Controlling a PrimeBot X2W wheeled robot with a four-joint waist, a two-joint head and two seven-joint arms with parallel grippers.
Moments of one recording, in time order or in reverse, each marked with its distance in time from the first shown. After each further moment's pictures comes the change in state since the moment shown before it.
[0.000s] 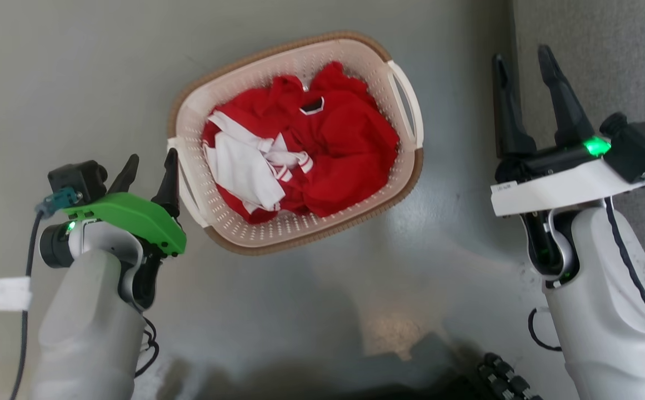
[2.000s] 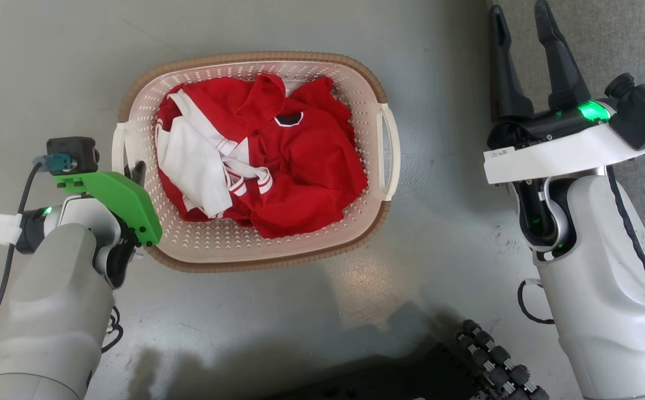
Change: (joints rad) left arm -0.202 0.096 -0.256 0.284 -0.129 0.002 0.141; right arm -0.102 0.000 0.048 0.001 0.090 -0.035 -0.003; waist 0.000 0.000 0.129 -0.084
